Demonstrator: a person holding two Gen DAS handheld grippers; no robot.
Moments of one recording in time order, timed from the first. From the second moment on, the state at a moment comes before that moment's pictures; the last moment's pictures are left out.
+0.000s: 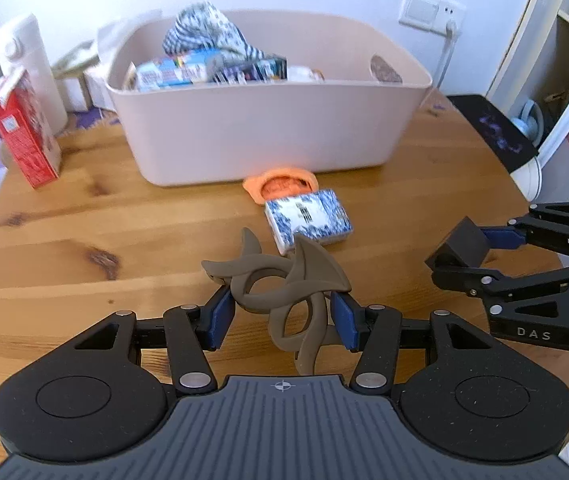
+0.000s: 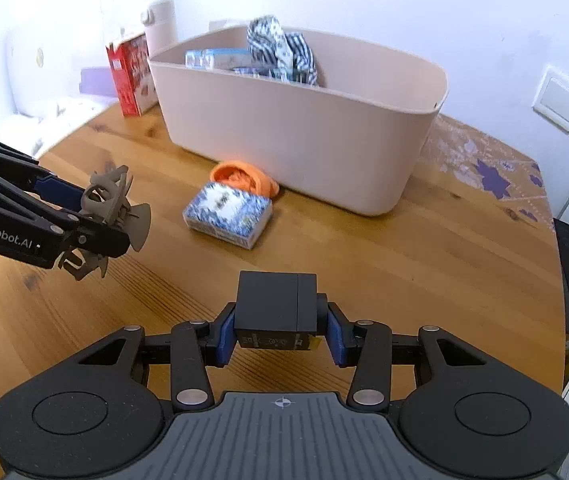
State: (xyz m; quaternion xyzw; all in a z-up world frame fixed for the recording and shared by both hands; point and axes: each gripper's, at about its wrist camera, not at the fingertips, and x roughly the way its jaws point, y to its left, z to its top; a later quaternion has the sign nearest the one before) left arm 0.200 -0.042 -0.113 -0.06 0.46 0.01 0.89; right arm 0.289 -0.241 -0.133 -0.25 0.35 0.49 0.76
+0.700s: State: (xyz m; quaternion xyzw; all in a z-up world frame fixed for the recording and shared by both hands) left arm 0.188 -0.004 -0.045 -0.05 0.38 0.04 0.92; right arm 0.282 -0.236 -0.054 -0.21 0.27 0.49 0.80
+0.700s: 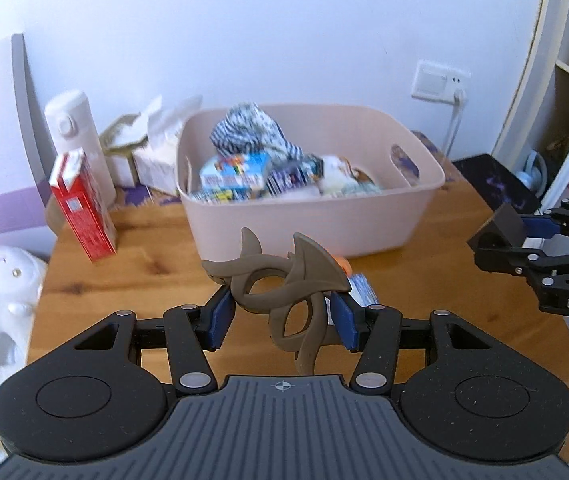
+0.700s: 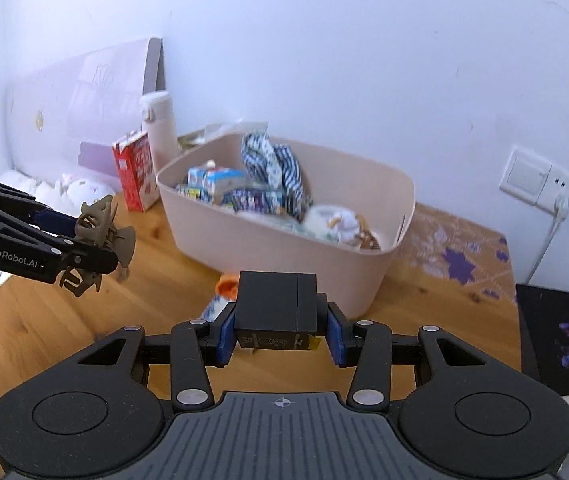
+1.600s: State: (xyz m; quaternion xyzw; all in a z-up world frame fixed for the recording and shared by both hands) left arm 0.302 0.025 -0.004 -0.04 0.31 -0.02 0.95; right arm 0.340 -0.155 -0.014 -0.20 0.22 0.44 0.85
